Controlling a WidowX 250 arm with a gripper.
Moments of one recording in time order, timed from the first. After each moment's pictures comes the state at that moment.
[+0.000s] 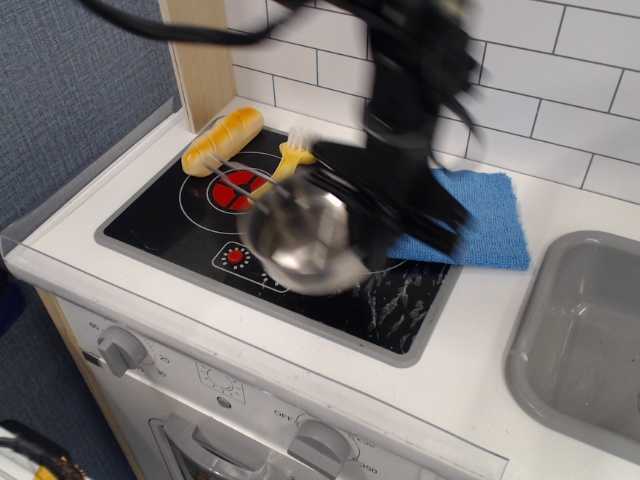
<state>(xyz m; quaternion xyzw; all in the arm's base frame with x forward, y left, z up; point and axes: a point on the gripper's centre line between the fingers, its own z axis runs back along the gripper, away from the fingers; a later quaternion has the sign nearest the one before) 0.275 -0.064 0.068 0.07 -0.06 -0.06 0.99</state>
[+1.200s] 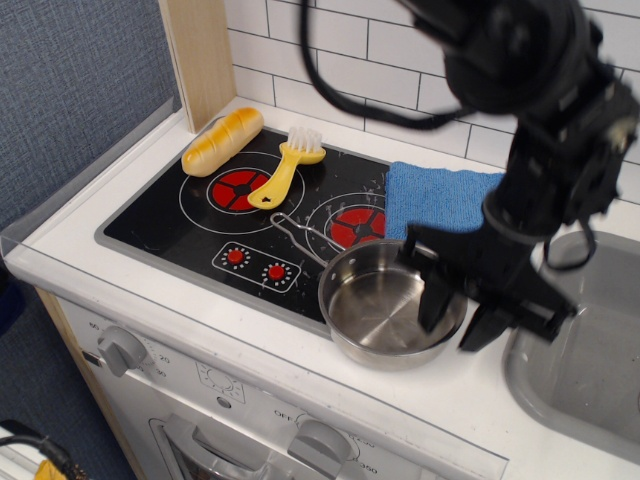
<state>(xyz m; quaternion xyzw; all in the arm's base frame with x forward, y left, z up) 0.275 -0.114 0.040 0.08 -0.03 -0.03 1.00</state>
